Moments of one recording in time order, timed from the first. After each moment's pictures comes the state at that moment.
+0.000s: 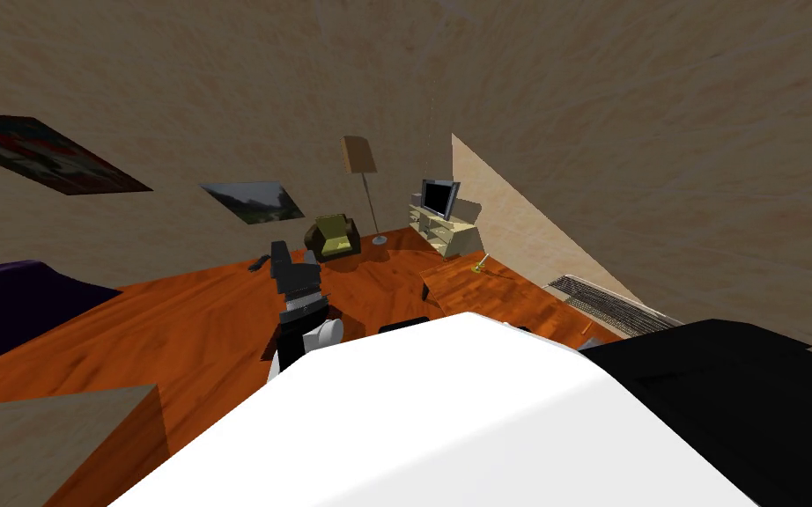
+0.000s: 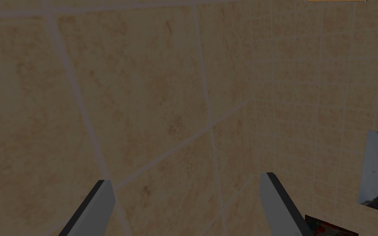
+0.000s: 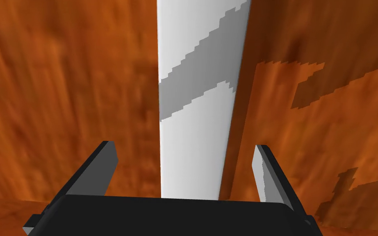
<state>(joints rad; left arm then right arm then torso) 0.48 -0.03 -0.02 -2.31 -0.02 -0.42 -0.11 0.19 -0.37 -0.62 -0.63 -0.59 0.75 -1.78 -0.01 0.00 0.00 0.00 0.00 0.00</state>
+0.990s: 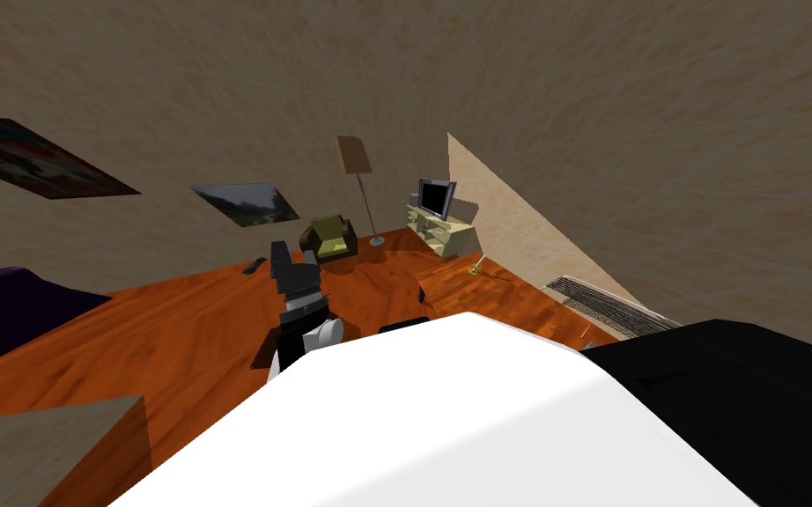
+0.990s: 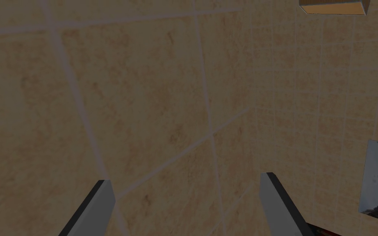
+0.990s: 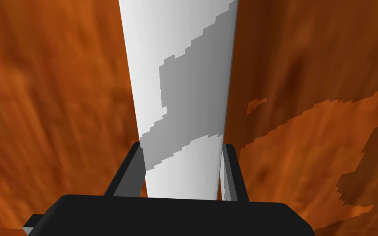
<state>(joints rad) 0.48 -0.03 -0.02 -2.31 -0.02 -0.42 -0.11 0.18 -0.33 -0.63 -0.53 -0.60 0.67 -1.75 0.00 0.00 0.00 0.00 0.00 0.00</state>
